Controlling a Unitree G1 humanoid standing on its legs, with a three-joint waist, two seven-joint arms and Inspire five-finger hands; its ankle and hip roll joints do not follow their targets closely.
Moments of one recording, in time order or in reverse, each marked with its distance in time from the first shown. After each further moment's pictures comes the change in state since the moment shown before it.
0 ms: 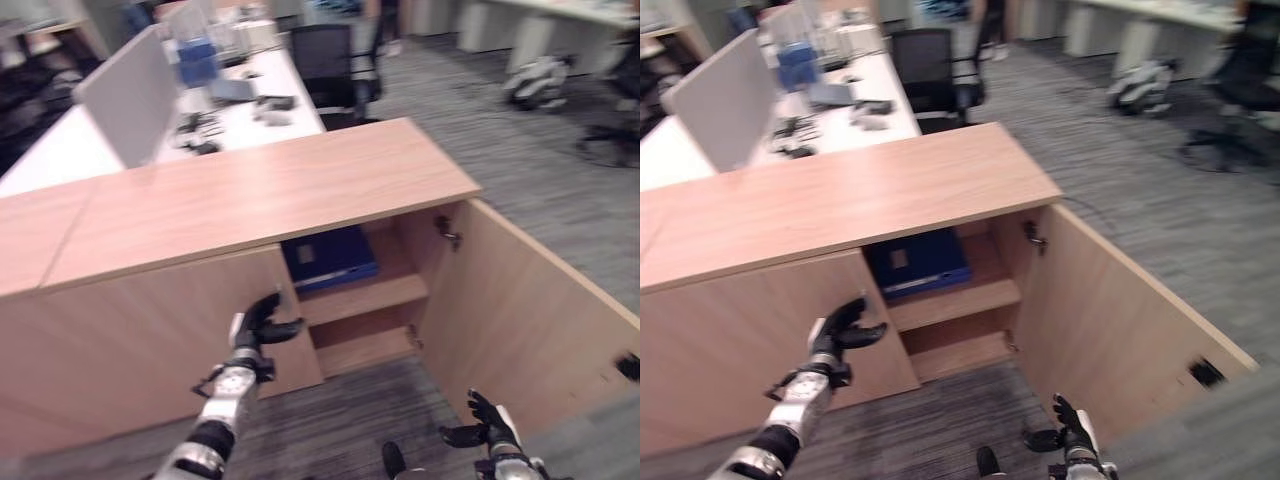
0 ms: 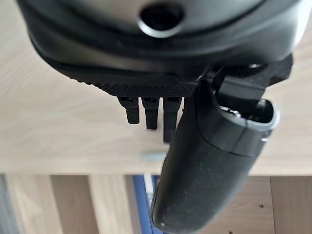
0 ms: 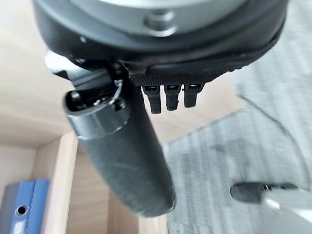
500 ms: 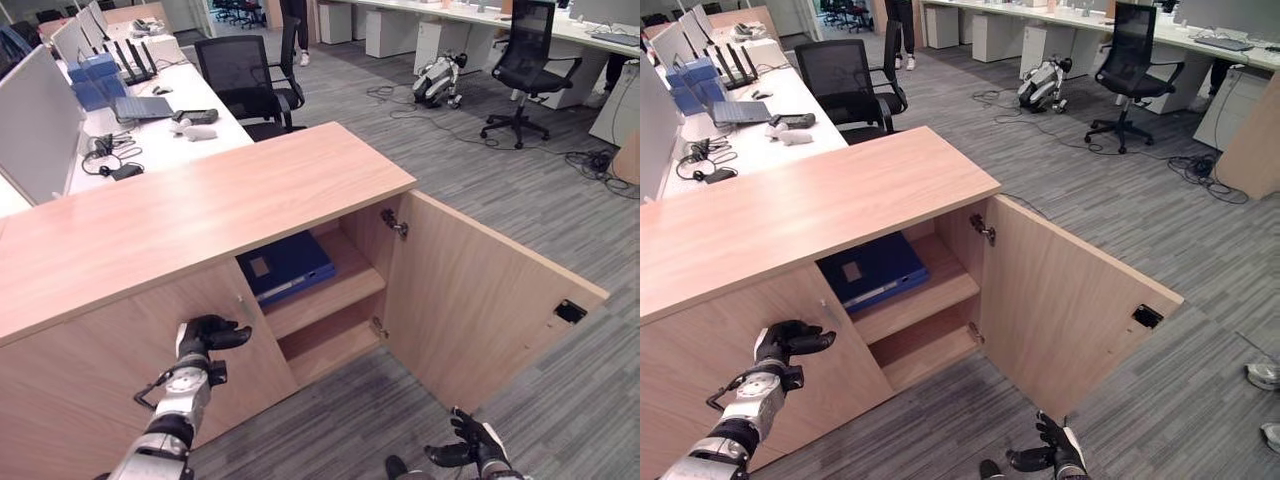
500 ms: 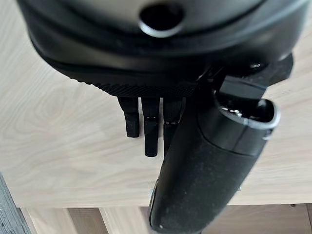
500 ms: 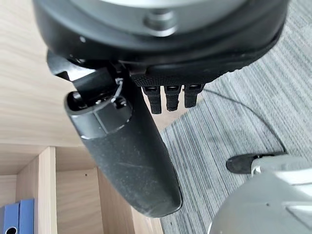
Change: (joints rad) left arm -0.007 0.105 0.084 0.103 0.039 0.027 -0.039; right arm 0.051 0.013 0.002 -0.029 0.028 -0.004 0.065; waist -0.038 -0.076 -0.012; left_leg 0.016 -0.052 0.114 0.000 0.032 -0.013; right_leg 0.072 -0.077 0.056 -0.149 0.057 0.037
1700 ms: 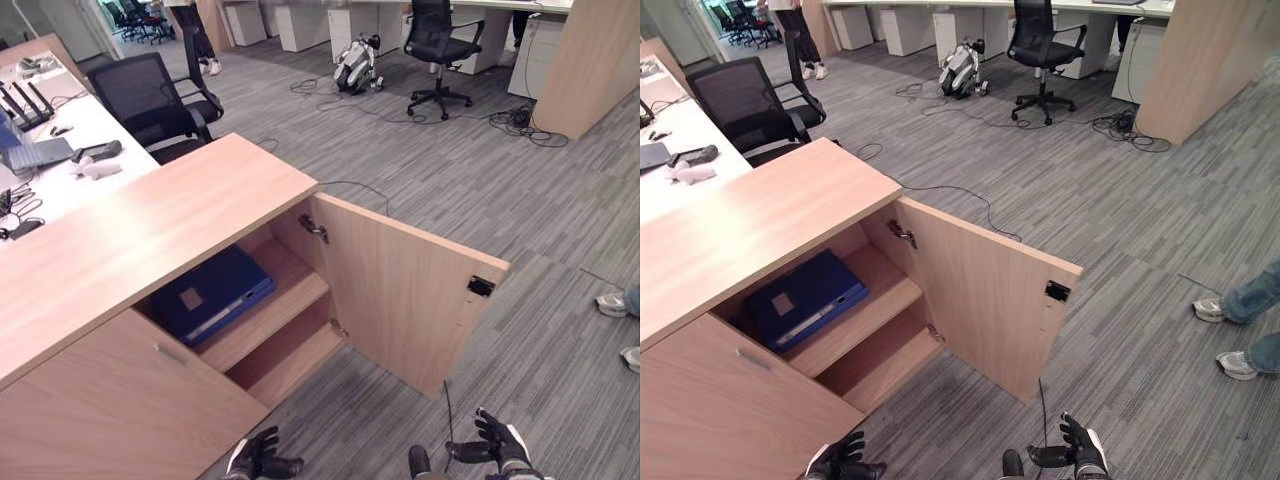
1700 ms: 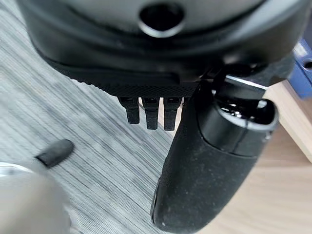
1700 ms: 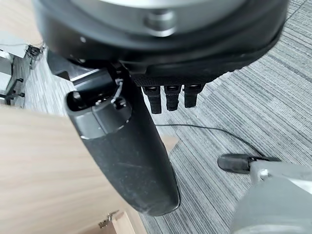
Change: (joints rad) left arm 0.431 -0.260 -0.074 0.074 0.238 -0.004 -0.131; right arm -0.043 -0.059 -0.081 0.070 0.029 0.000 -0.019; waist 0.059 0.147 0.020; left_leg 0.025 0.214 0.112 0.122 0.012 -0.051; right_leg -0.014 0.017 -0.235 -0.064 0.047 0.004
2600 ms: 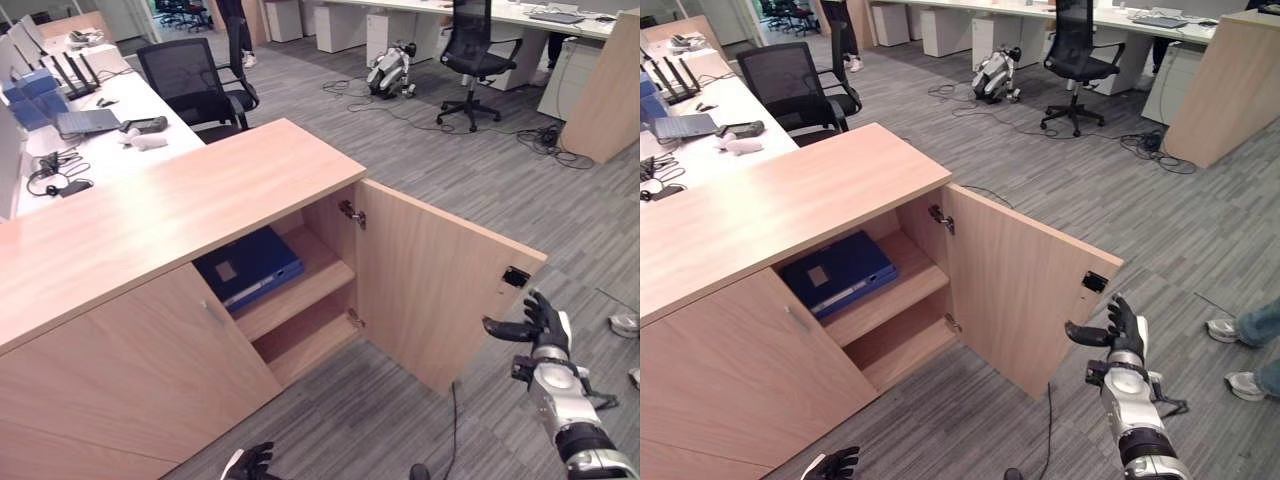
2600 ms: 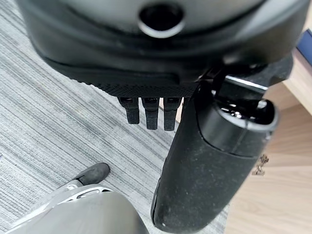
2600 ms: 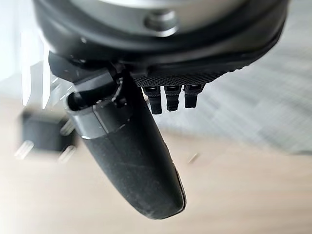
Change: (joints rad) left arm 0.021 0.051 -0.071 -0.030 0.121 0.005 -0.016; right arm -0.415 -0.134 -0.091 -0.082 0.149 -0.027 -0.127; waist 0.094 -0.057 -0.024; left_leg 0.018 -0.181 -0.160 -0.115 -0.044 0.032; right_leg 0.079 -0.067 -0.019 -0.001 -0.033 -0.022
